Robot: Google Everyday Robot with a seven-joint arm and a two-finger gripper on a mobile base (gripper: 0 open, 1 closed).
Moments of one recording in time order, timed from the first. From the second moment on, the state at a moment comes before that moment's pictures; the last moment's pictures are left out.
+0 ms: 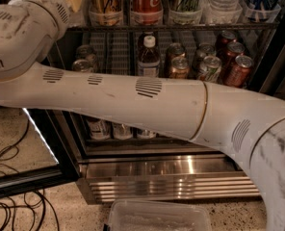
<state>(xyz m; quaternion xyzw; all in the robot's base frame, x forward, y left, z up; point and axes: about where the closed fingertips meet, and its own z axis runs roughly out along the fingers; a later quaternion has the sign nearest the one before) 0.646 0.160 1.088 -0.01 0.66 -0.08 0.74</state>
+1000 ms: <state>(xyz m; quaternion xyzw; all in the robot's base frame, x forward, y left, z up) 0.645 0.156 1.094 -0.02 0.66 -0.09 0.75</state>
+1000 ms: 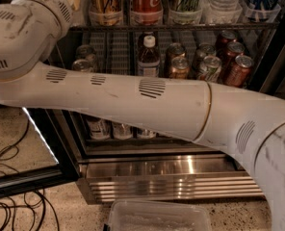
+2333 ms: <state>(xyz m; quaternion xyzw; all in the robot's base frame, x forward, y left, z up) 0.573 0.178 1.125 -0.02 0.64 -0.04 0.76</state>
